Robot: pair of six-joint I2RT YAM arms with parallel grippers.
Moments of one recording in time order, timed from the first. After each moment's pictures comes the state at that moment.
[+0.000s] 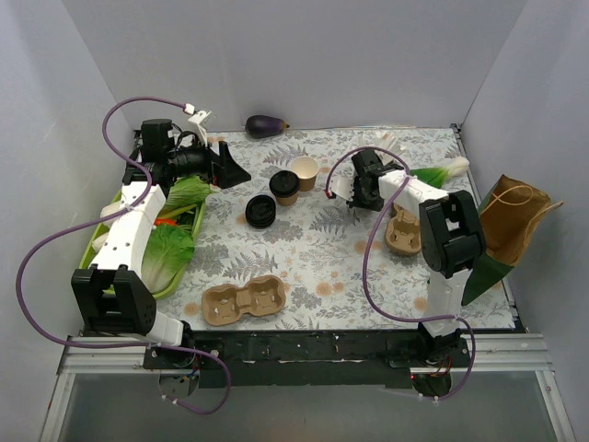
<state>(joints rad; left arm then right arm) -0.05 1.46 1.38 -0.49 0.90 0.00 0.40 1.94 1.38 -0.61 0.07 -1.04</state>
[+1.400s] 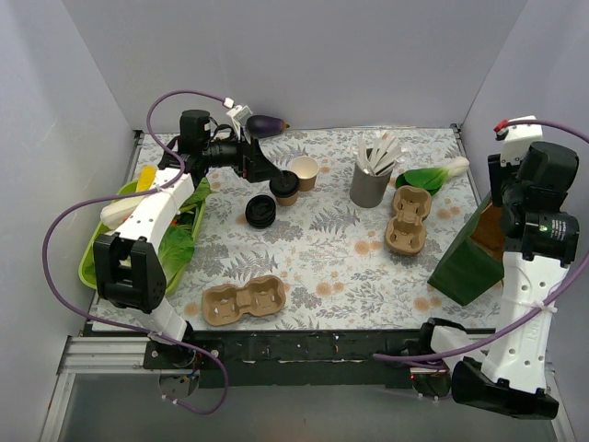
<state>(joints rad) -0.22 1.63 1.45 -0.29 1.00 -0.13 -0.17 1.00 1.50 -0.92 0.18 -0.45</state>
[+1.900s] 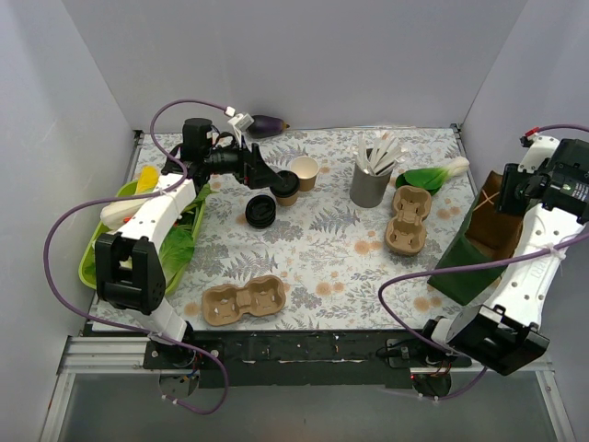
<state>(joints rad) -0.22 1.63 1.37 -0.22 1.01 -0.15 -0.51 1.24 1.53 -1.14 -0.19 -0.29</state>
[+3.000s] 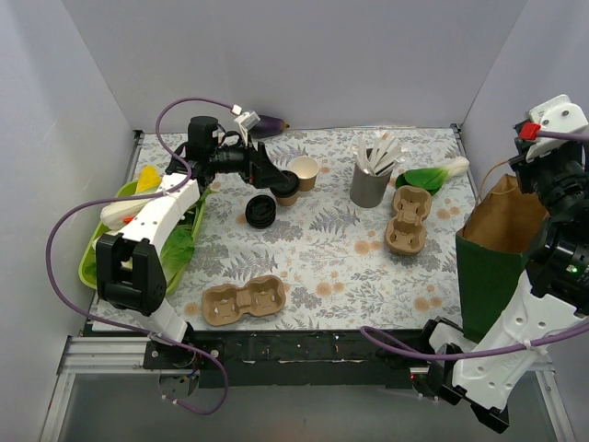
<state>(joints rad) -0.26 1.62 1.38 -0.21 1.00 -0.19 -0.52 1.03 1.95 -1.00 -0.65 -0.60</state>
